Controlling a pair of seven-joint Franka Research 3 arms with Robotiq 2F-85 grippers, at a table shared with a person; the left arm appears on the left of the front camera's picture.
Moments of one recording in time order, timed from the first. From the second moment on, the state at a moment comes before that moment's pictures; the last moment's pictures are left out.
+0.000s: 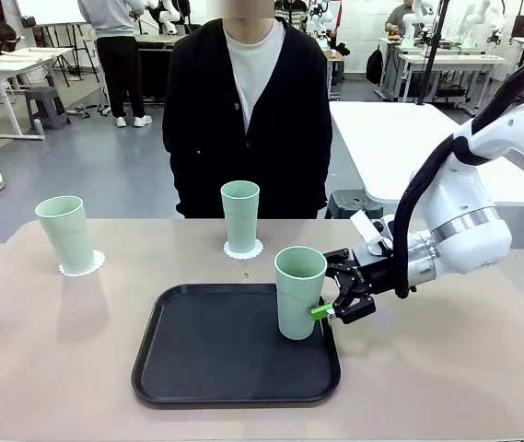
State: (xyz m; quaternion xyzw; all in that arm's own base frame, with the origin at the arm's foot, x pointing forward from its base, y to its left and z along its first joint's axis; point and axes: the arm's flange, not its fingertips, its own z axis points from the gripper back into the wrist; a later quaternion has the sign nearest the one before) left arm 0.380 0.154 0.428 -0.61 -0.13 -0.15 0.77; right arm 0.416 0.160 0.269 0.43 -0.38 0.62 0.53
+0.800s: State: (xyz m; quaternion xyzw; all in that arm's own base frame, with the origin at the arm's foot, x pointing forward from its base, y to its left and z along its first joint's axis) left arm 0.380 0.154 0.428 -0.61 -0.13 -0.15 0.77; right arm 0.417 0.173 0.267 0.45 -0.39 0.62 0.51
